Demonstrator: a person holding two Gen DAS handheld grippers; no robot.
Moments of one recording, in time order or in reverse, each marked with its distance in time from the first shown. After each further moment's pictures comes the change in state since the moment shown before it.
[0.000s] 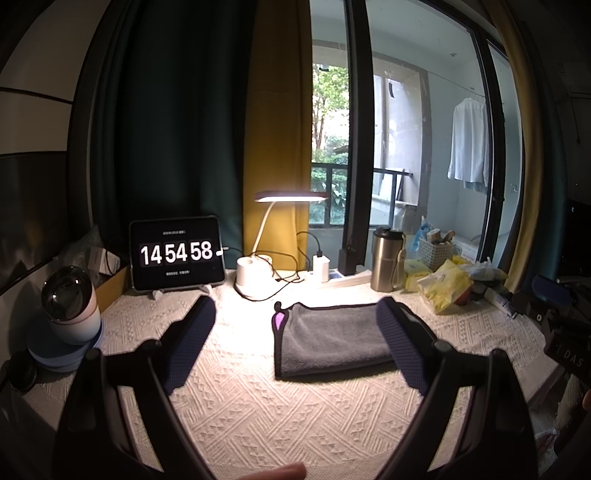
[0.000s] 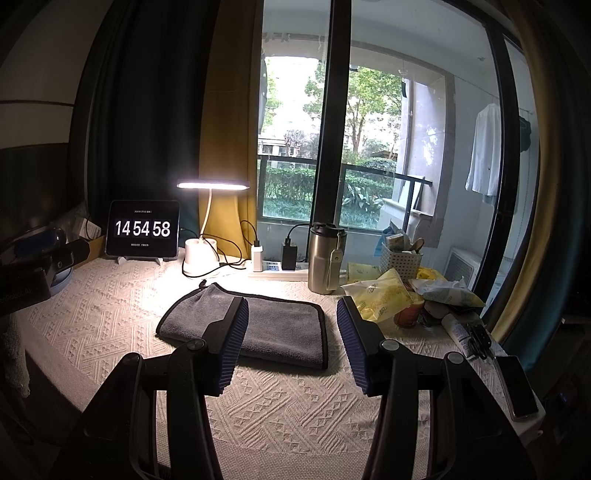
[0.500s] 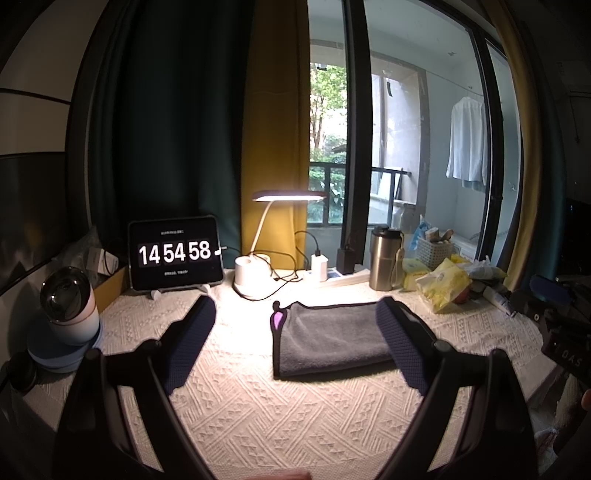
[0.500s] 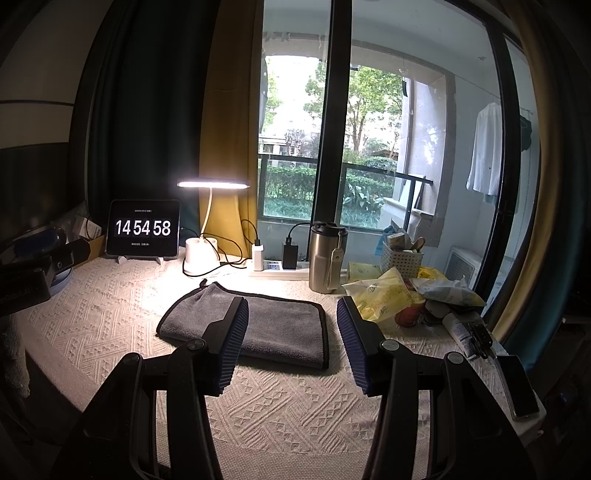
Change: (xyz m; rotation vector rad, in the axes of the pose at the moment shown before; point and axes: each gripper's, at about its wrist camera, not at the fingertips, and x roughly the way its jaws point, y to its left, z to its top) left arm -0.001 -0.002 0.001 0.004 0.001 -0.005; right arm 0.000 -0.001 0.000 0.000 0.000 0.001
